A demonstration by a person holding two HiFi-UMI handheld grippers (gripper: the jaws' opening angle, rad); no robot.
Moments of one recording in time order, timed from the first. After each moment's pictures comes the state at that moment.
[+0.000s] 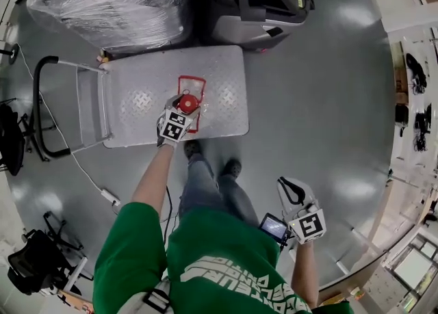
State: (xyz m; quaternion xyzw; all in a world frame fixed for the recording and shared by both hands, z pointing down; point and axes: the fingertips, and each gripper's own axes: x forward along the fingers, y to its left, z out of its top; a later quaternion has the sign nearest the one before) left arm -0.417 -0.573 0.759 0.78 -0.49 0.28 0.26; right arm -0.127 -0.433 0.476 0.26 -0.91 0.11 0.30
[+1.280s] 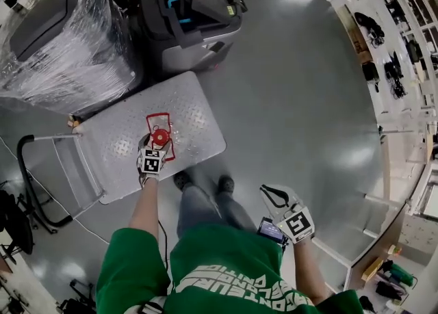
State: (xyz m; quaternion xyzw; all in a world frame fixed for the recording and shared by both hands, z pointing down) left arm -0.426 -0.586 0.802 0.77 -0.47 0.32 0.28; right arm -0.121 -0.423 0.481 0.33 -0.88 0.13 0.32
